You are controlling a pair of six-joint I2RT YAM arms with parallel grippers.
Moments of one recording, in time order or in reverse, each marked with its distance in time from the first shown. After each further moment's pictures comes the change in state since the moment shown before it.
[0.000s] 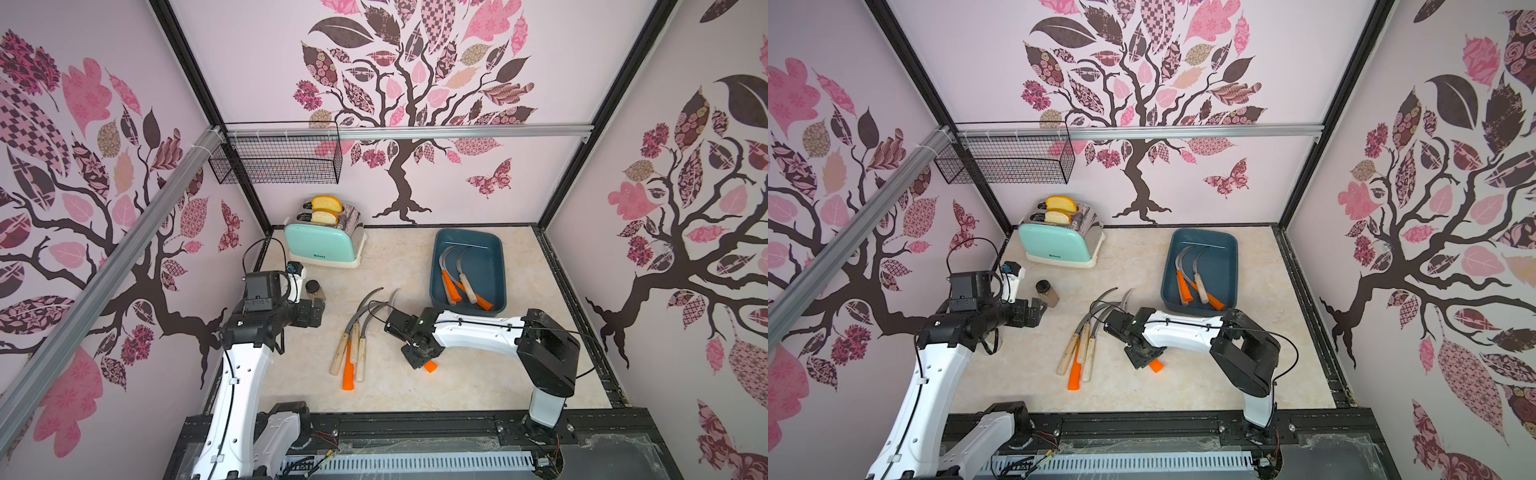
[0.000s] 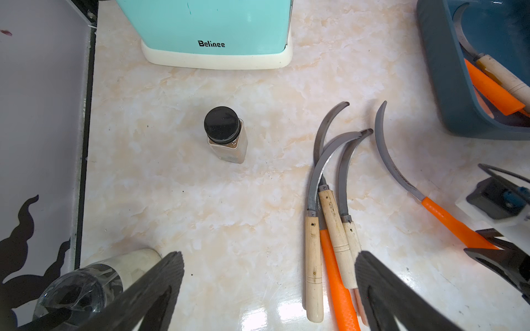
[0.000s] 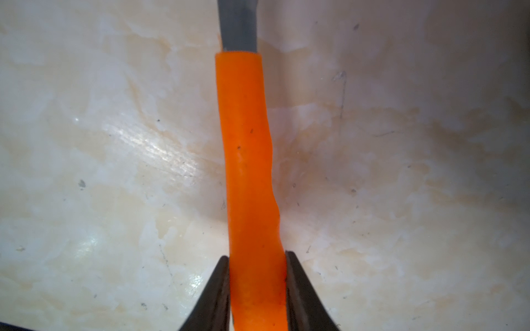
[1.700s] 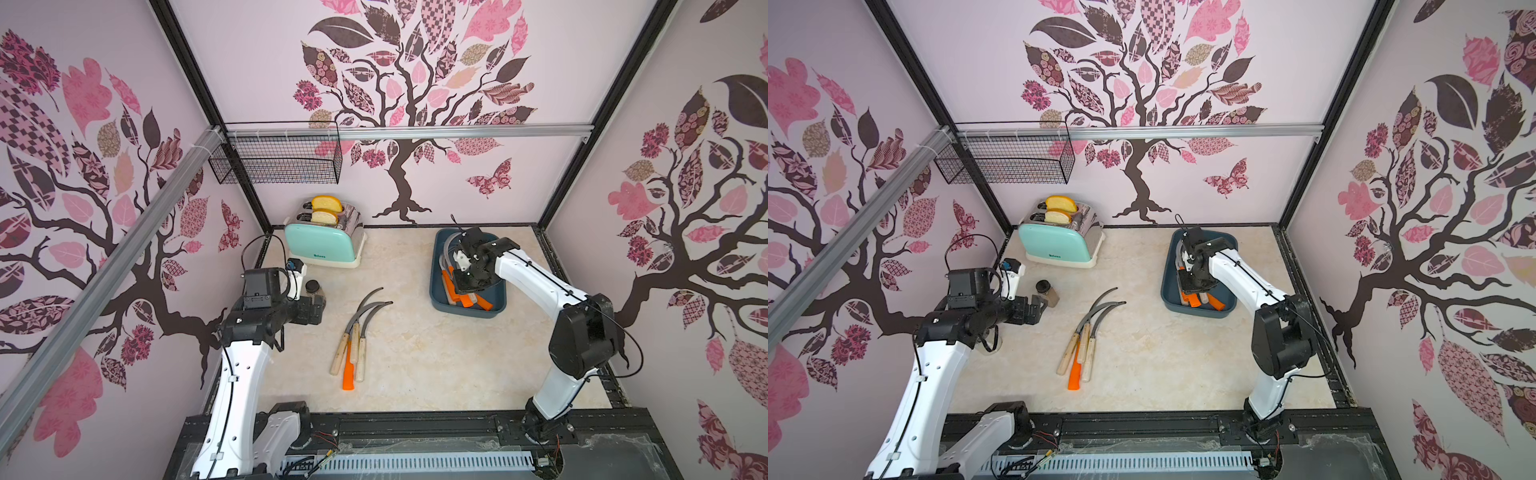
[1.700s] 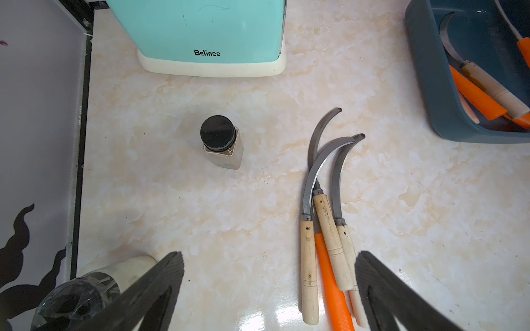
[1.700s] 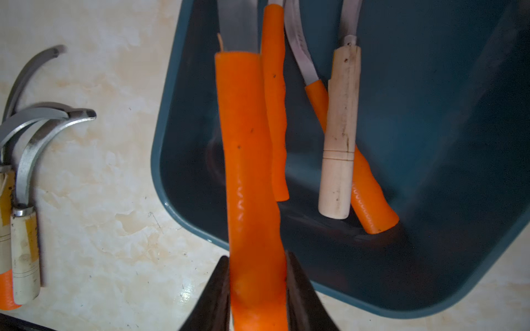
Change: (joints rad) left arm 0.000 0.017 0.031 -0.006 0.026 0.000; right arm -0.697 -0.051 0.260 -0.131 -0.206 -0.253
